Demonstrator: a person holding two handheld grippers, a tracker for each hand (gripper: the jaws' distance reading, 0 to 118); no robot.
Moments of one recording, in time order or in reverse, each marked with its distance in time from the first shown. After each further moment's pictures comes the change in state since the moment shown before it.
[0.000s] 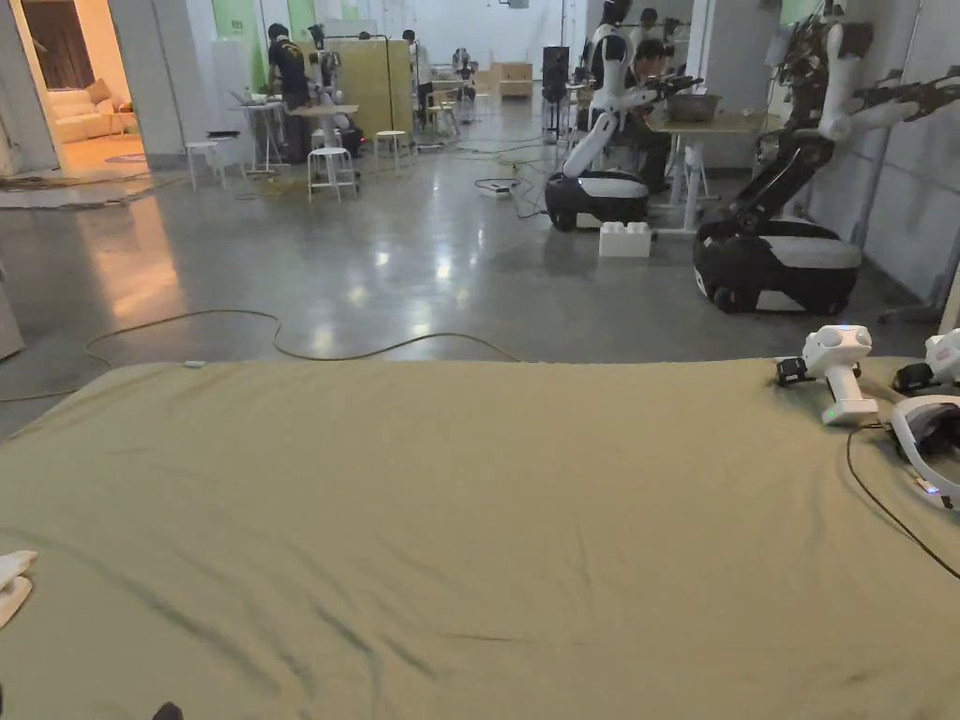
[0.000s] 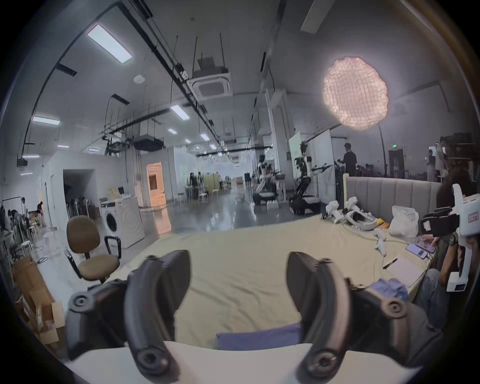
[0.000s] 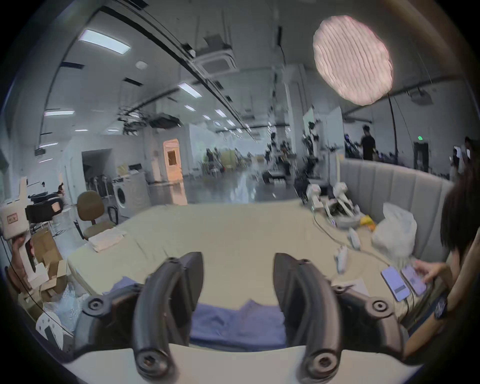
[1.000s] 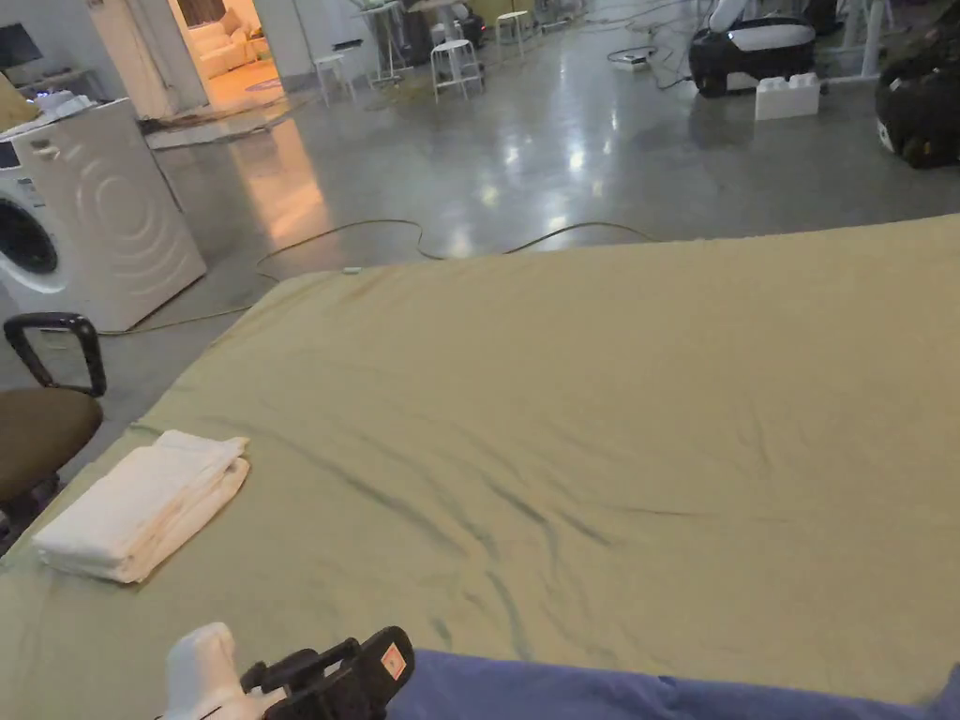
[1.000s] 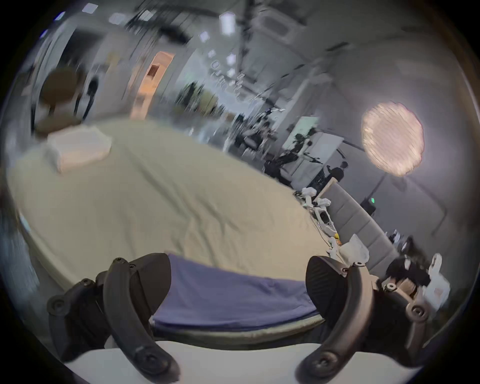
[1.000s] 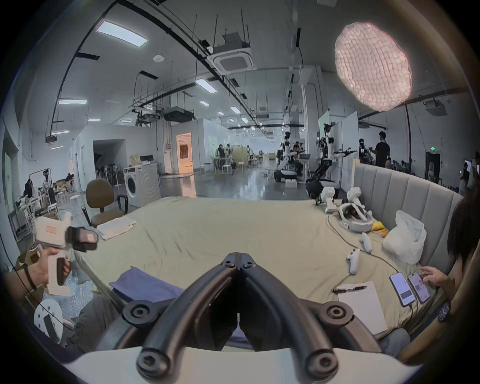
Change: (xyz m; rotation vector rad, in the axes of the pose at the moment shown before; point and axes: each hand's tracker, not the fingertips) left arm -0.114 -0.159 -0.106 -0.506 -0.241 0.706; right arm -0.029 -0.008 -0.013 -0.082 0.042 0.046
